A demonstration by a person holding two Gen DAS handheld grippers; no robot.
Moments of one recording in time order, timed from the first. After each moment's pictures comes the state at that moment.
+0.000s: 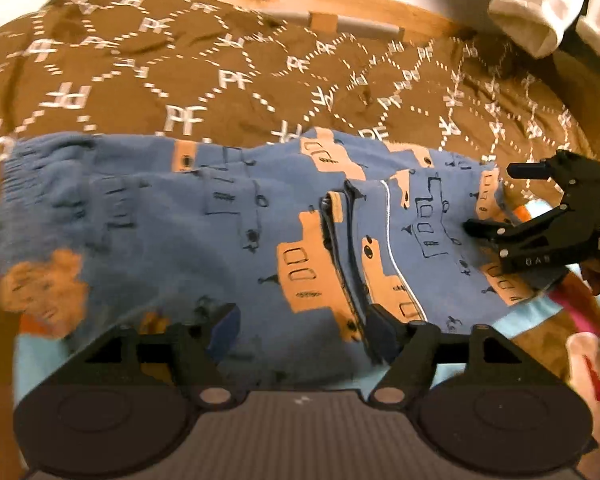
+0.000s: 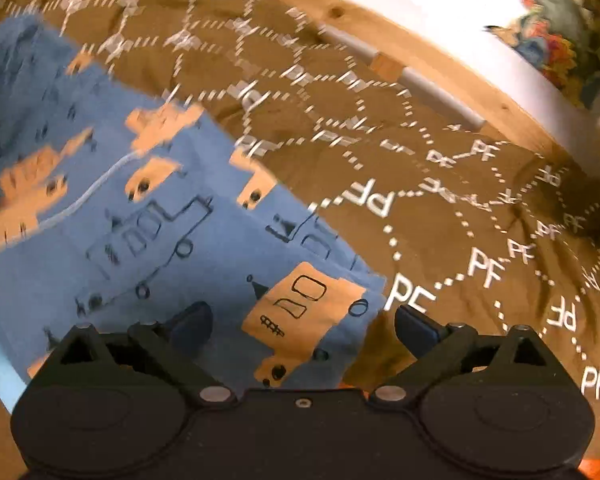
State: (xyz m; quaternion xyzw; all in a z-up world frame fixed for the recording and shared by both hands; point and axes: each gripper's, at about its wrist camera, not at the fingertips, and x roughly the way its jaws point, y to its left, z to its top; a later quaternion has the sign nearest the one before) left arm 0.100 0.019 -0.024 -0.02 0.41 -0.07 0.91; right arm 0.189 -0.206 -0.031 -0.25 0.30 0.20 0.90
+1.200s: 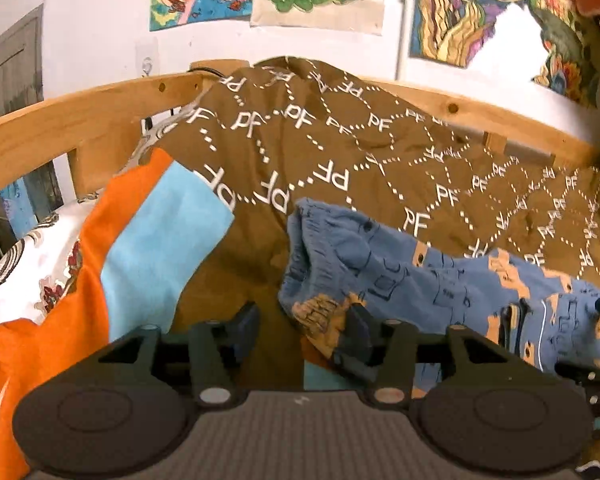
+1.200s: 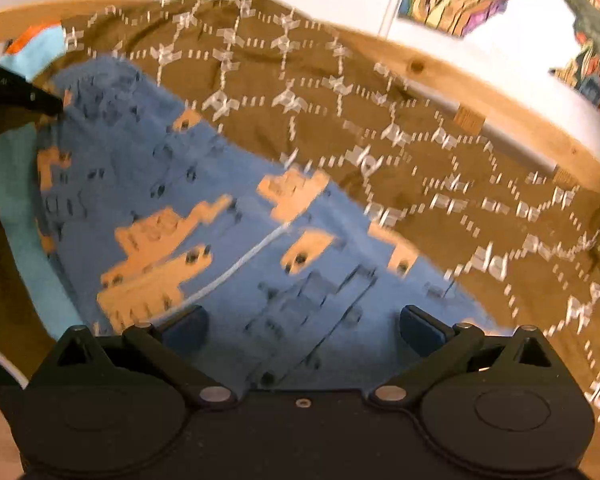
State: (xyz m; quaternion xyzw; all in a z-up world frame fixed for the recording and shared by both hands) left arm 0.061 0.104 0.012 -0.06 0.29 0.16 0.94; right arm 0.154 -0.156 -0.025 -0.21 0.26 0.31 0.89
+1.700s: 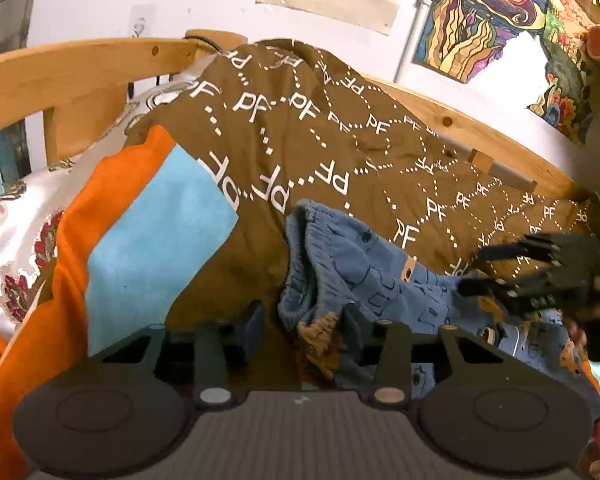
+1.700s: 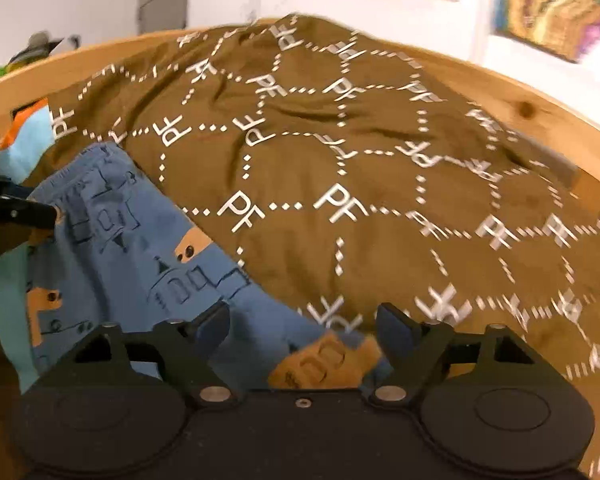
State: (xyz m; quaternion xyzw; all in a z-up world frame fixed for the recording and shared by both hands) left arm 0.076 0.143 0.008 -0.14 0.30 0.09 0.94; right arm 0.279 -0.069 0.013 -0.19 0.30 0.47 0.81
